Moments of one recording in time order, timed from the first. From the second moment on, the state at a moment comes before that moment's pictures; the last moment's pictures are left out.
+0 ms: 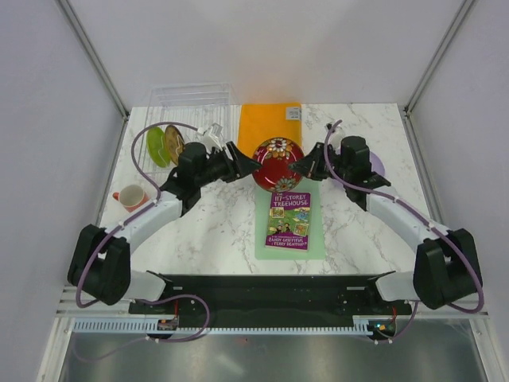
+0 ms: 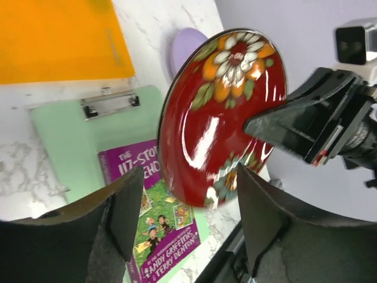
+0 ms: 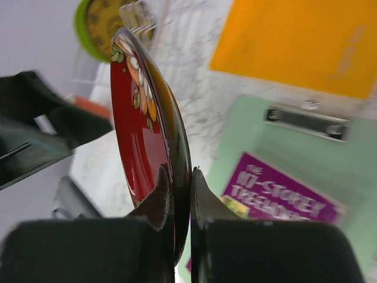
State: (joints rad) left arm -0.44 1.39 0.86 0.28 0.41 -0.80; right arm 0.33 1.37 0.89 0.13 -0.49 0.66
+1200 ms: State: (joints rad) left arm -0.44 0.82 0.71 -0.10 -0.26 -0.39; right arm -0.35 1.75 0.94 0.04 -0.48 0.62
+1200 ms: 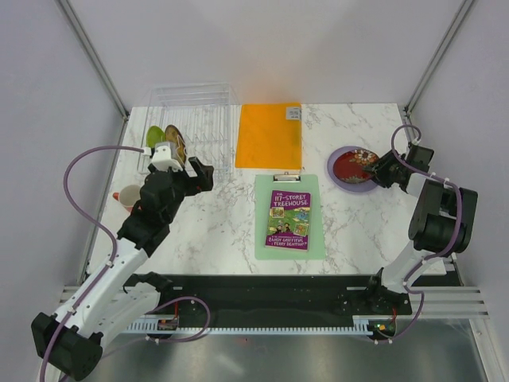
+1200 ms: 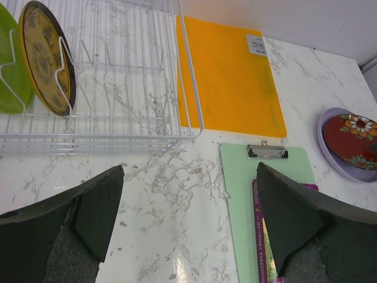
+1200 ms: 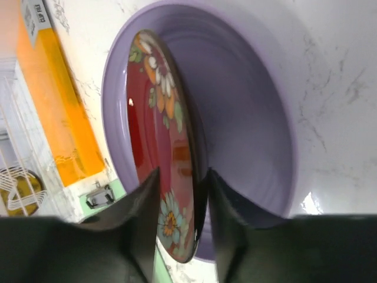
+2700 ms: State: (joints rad) left arm -0.11 1.68 1.24 -0.02 -0.39 -0.15; right arm -0.21 1.39 1.02 -0.31 -0.24 0.37
